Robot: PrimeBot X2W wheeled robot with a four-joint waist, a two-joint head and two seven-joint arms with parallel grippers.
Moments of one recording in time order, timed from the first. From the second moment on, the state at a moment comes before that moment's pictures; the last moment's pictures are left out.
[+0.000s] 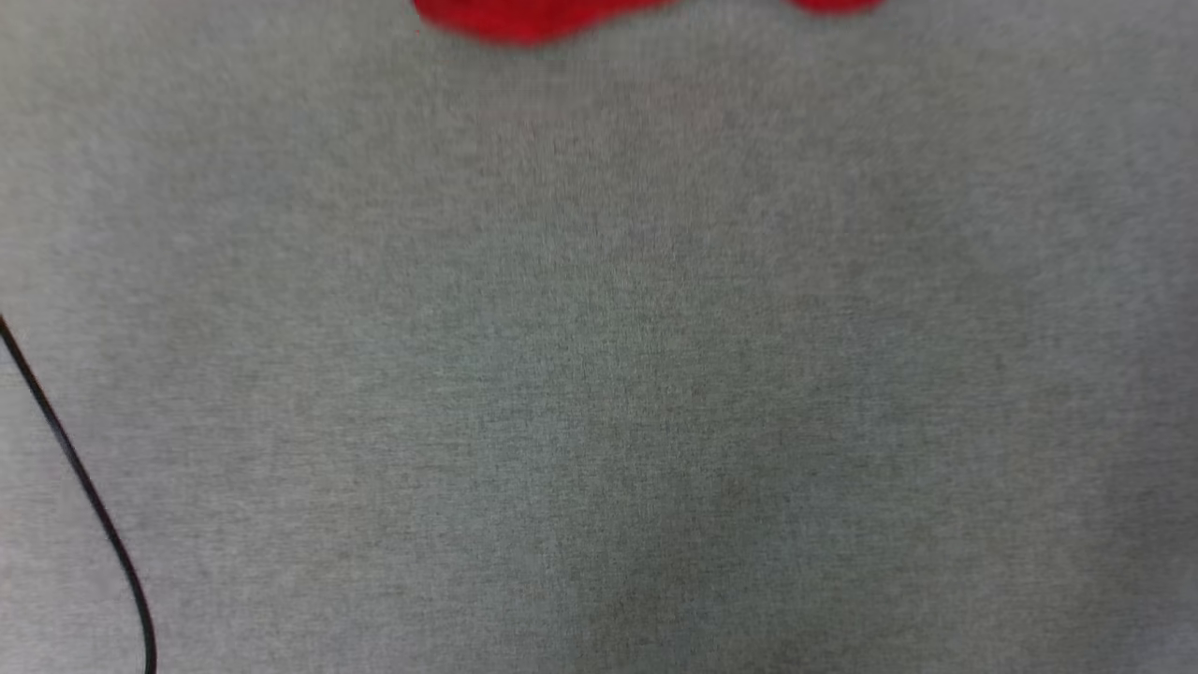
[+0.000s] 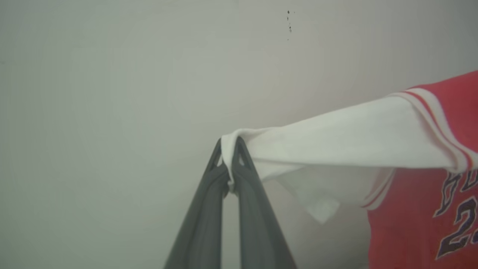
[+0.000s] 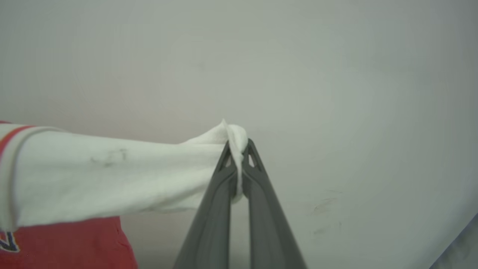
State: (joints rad) left arm -1.23 0.67 -0.08 0.04 -0.51 -0.05 0.35; right arm -1.36 -0.40 -0.18 0.27 0.23 0.13 0.46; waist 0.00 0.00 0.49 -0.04
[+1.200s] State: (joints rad) left arm -0.74 0.47 -0.21 0.47 -0.54 -0.10 -0.06; right arm -1.01 -0.40 -0.03 0.74 0.28 0.13 0.24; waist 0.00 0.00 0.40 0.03
